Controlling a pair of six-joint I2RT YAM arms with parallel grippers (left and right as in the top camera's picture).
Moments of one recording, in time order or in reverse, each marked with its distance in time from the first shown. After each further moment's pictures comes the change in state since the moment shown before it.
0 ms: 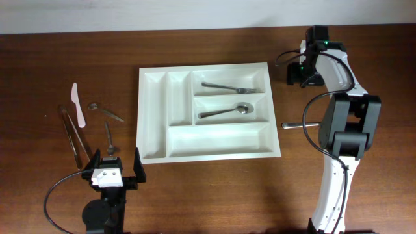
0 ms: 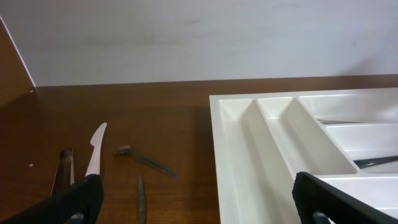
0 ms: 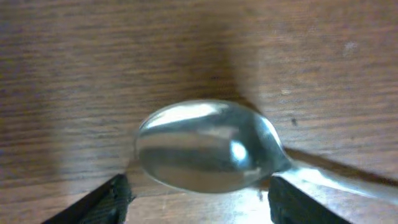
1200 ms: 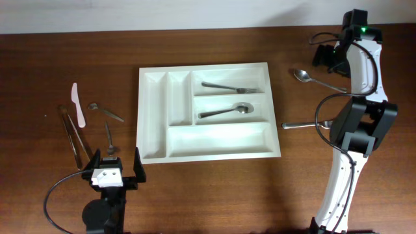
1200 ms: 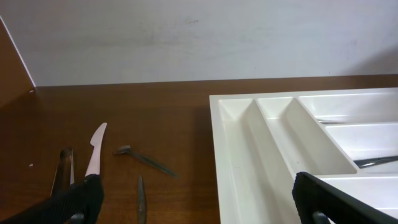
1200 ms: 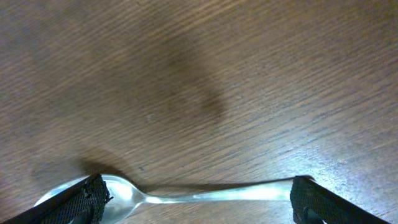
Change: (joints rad) left arm 0.000 0.000 0.000 0.000 0.000 0.000; right arm -0.149 0.122 0.396 -0.209 0.008 0.184
